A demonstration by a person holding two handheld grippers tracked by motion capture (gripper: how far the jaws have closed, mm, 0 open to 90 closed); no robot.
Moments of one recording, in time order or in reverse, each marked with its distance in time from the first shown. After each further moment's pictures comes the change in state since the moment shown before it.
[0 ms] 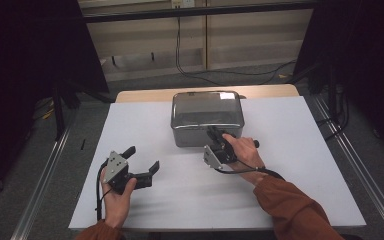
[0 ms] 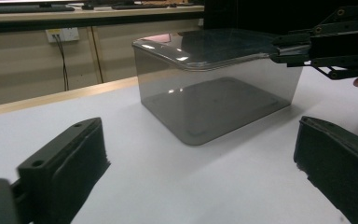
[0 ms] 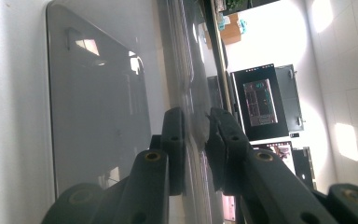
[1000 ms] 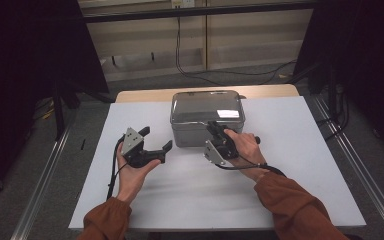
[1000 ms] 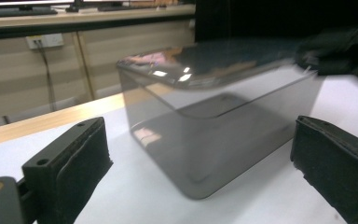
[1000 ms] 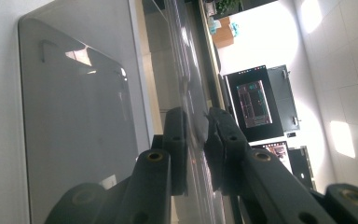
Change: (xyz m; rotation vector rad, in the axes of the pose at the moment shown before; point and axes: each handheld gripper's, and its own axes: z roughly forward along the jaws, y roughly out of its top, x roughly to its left) left arm 0.010 0.028 0.067 0.022 -0.037 0.034; right arm -0.017 0.001 -0.002 -0.023 -0.025 0.033
